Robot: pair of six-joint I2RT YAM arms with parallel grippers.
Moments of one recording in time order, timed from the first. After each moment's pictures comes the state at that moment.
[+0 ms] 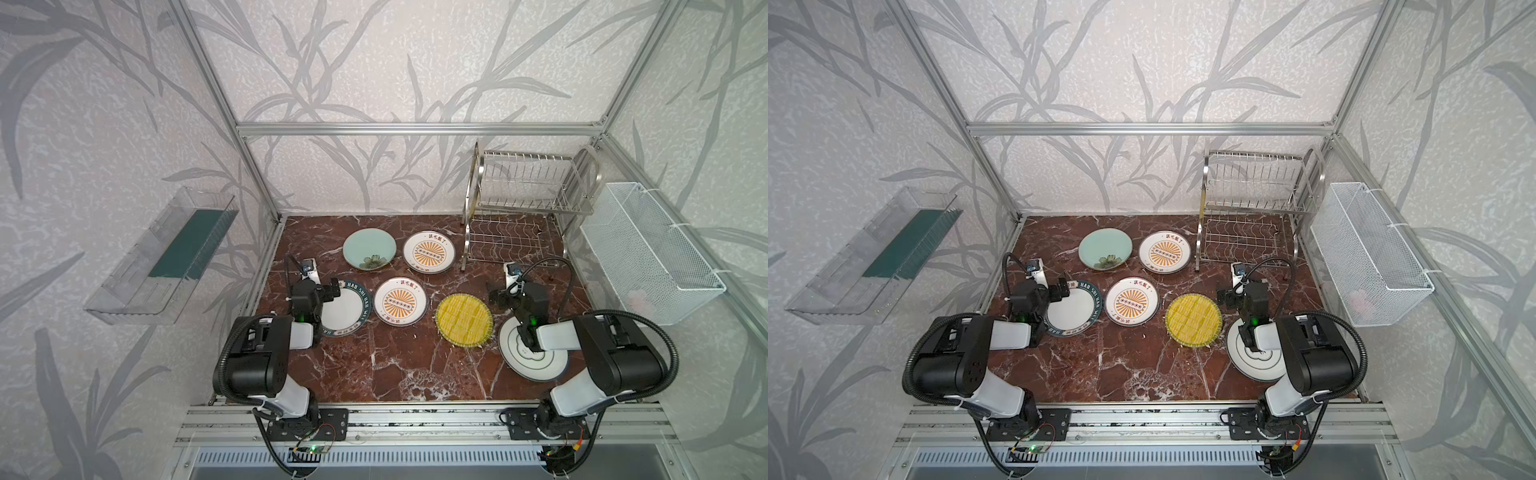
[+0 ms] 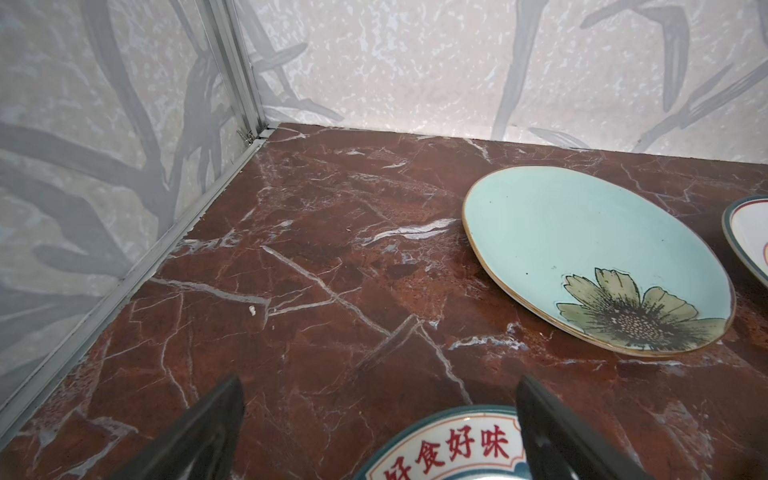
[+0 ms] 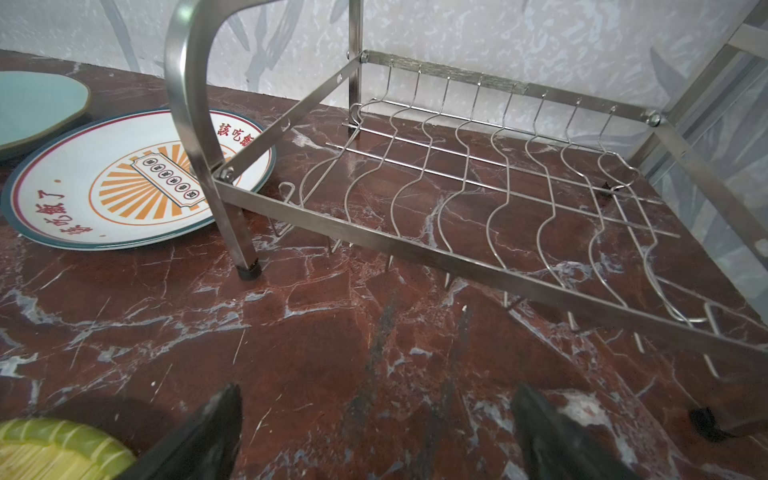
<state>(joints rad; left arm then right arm) 0.04 1.56 0.37 0.87 -0.12 -0.05 0.11 1.58 0.35 0.89 -0.01 -0.10</state>
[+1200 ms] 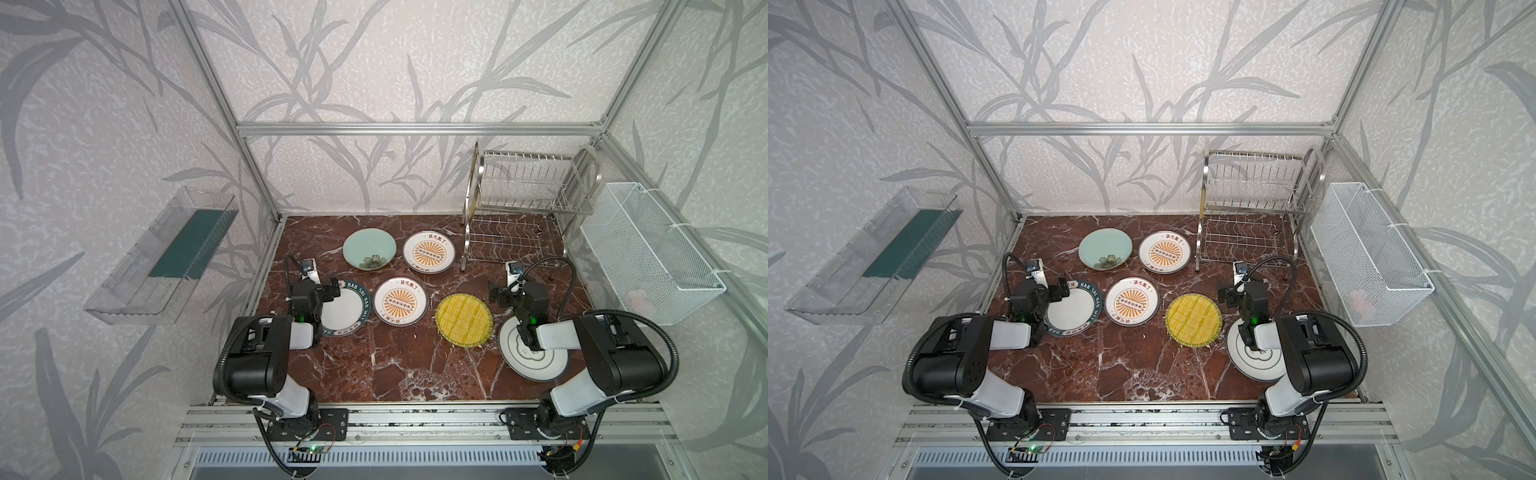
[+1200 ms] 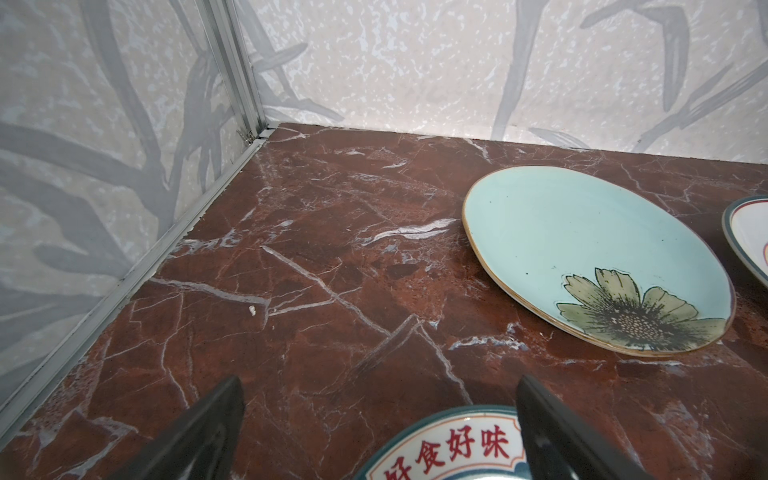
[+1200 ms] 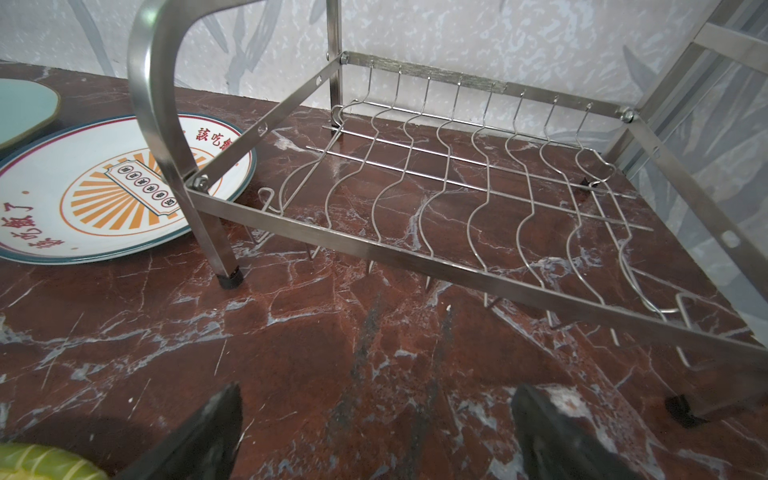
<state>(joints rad) 0.04 1.56 0.37 0.87 -0.12 -0.05 0.11 1.58 0.36 0.88 0.03 -0.08</state>
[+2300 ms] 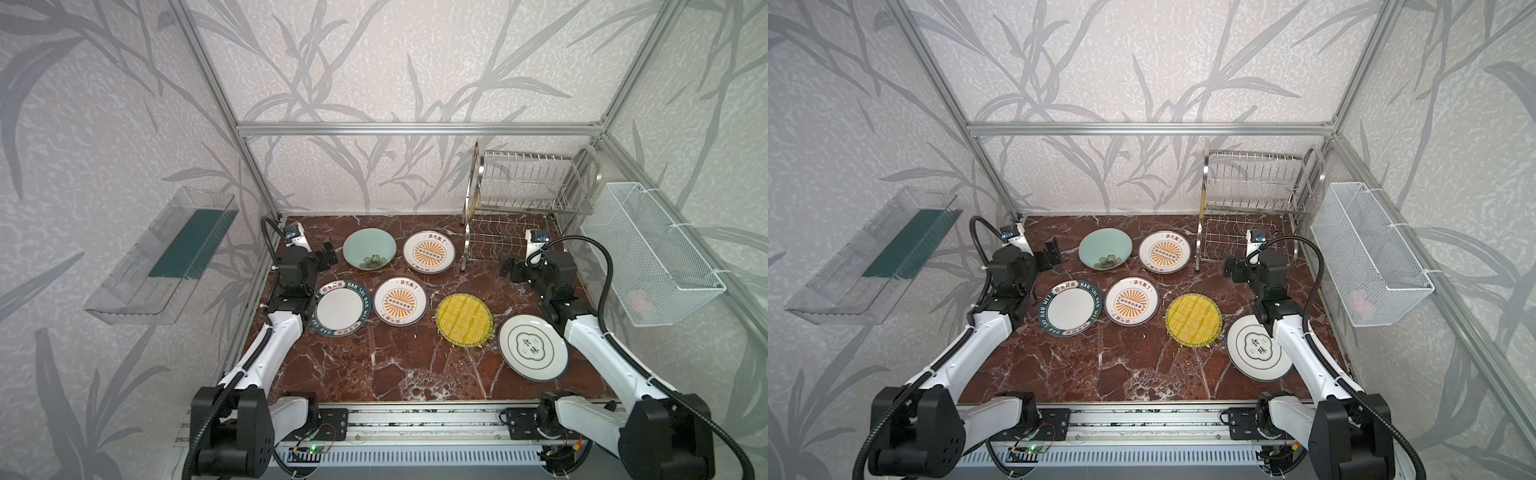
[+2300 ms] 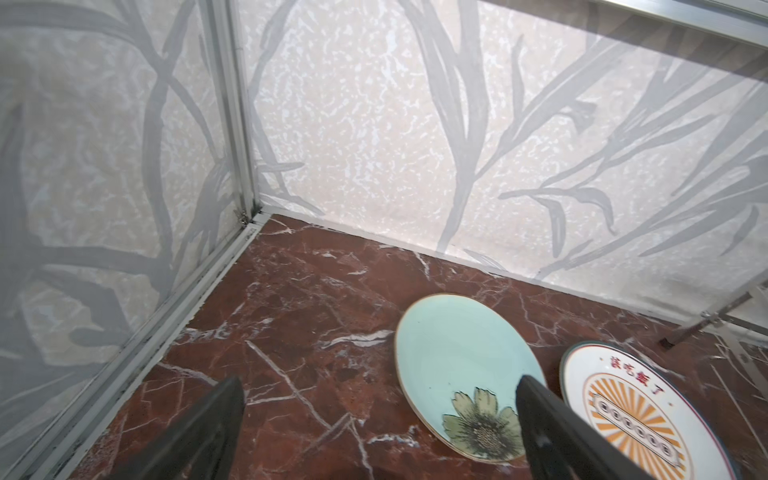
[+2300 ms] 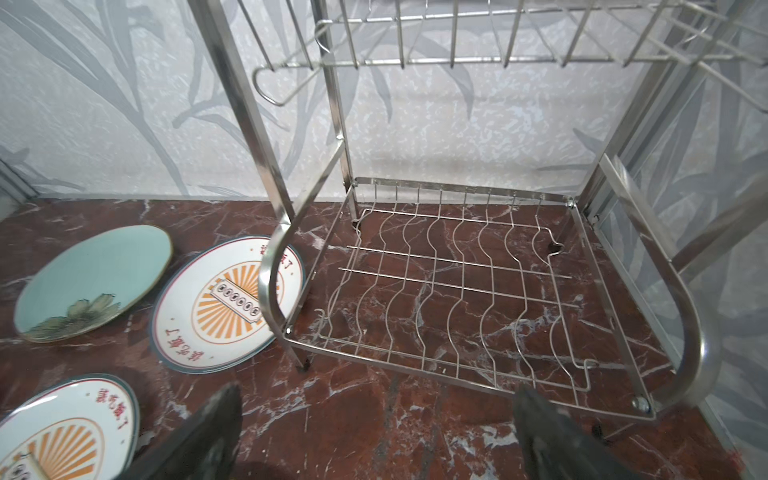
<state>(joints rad) -0.07 1.17 0.78 0.15 -0.16 -0.26 0.11 1.11 0.73 0.04 -0.04 0.08</state>
